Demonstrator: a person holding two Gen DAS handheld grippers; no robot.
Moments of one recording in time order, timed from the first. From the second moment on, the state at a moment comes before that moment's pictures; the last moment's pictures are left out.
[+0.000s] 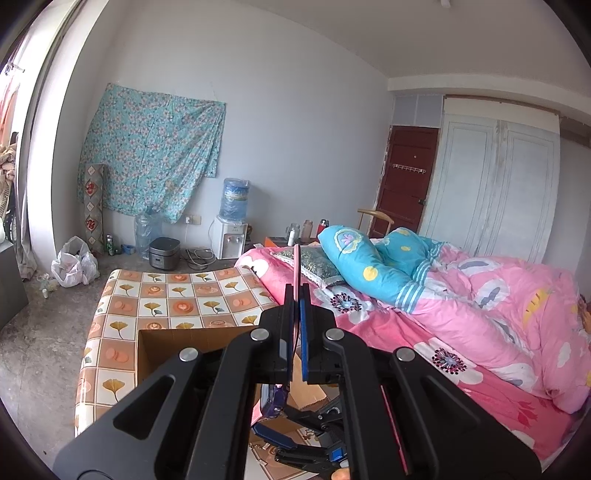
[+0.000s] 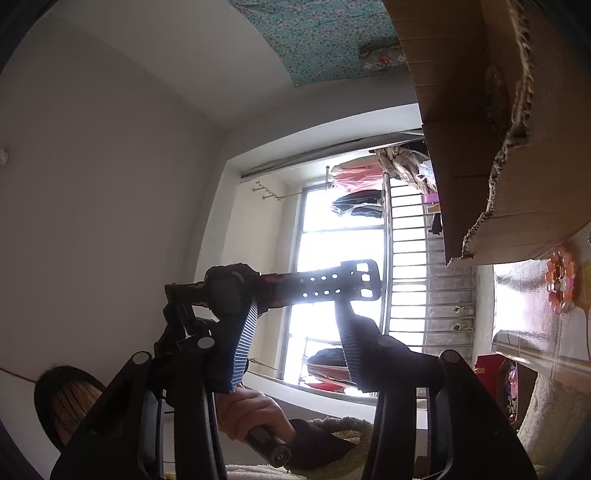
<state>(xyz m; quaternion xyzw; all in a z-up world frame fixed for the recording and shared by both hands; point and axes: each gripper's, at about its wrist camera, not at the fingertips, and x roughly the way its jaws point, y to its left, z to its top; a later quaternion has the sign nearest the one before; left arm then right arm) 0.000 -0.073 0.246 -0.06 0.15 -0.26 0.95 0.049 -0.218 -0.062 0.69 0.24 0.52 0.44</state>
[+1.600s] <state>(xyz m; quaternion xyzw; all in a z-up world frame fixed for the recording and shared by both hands) 0.258 -0.057 0.076 -0.14 0.41 -0.19 0.88 0.242 -0.255 0.045 0.19 0.46 0.21 0.84</state>
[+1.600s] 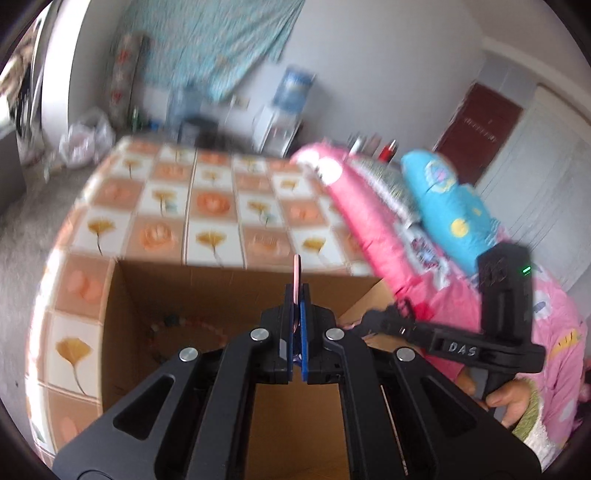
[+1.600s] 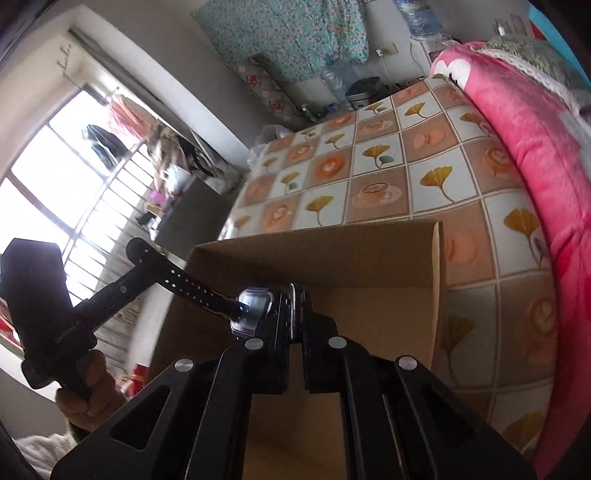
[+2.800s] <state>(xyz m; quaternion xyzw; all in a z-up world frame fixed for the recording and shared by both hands) 0.160 0.011 0.132 -0.14 0.35 -0.12 0.92 0.144 -0.280 0.150 0.08 0.36 0.13 0.92</state>
